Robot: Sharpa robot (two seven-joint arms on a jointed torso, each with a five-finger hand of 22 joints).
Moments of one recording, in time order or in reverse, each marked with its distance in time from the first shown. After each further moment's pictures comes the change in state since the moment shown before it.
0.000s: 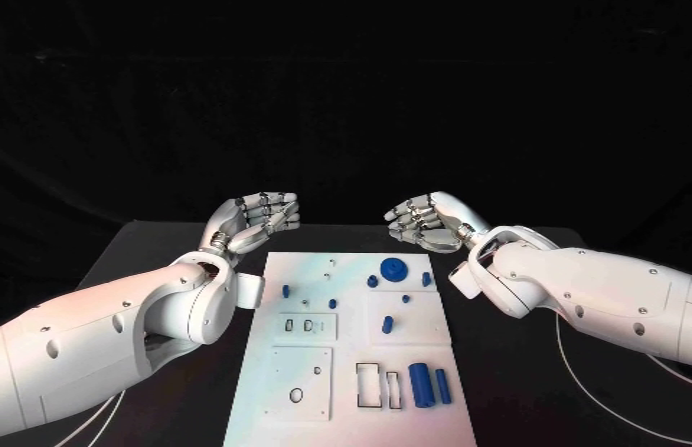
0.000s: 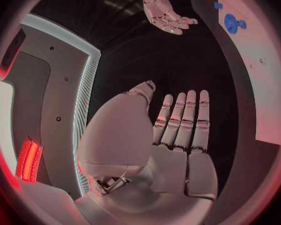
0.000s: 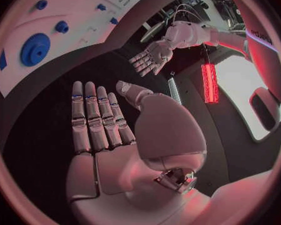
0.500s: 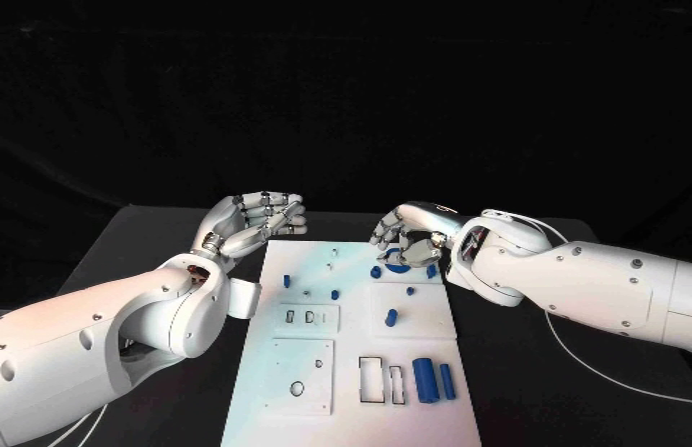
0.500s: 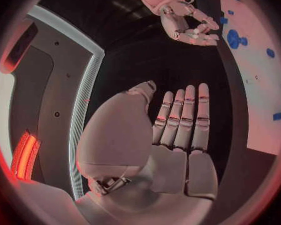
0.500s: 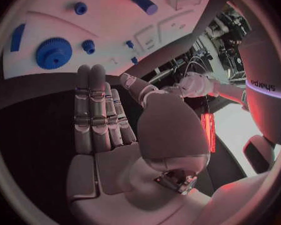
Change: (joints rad) left arm 0.005 -0.056 0.011 0.139 -0.022 0.027 -0.015; left_hand -0.001 -0.018 0.046 -0.005 -0.005 0.067 0.014 0.004 0.003 0.096 -0.017 -0.035 0.001 0.094 -0.023 0.015 0.035 0.016 0.112 -0.024 0.046 0.006; right arm 0.035 0.019 0.002 0.045 -0.557 0.123 -0.233; right_hand -0.006 -0.068 -0.085 0.015 0.010 0.099 -0.035 0.004 0.010 0.114 -0.069 -0.021 0.013 0.389 -0.113 0.213 0.219 0.000 0.290 -0.121 0.262 0.135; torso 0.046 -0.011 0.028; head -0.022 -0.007
